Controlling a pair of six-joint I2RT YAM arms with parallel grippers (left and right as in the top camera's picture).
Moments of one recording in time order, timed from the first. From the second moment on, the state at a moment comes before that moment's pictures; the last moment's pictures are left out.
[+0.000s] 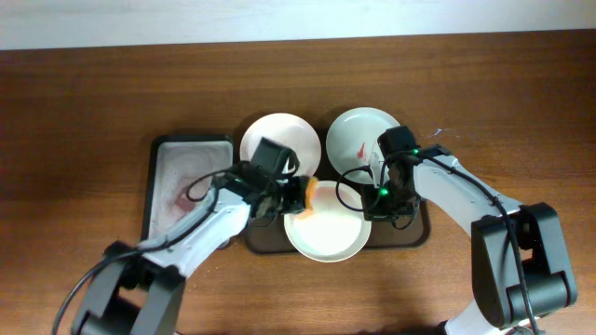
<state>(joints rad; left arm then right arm) -0.52 1.68 0.98 -0.38 0.27 -0.60 0.23 1.77 1.03 -0.82 -0.33 0.16</state>
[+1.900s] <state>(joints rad) -0.16 1.81 1.07 -0.70 -0.12 -0.18 0.23 1.77 1.03 -0.84 -0.33 0.15</state>
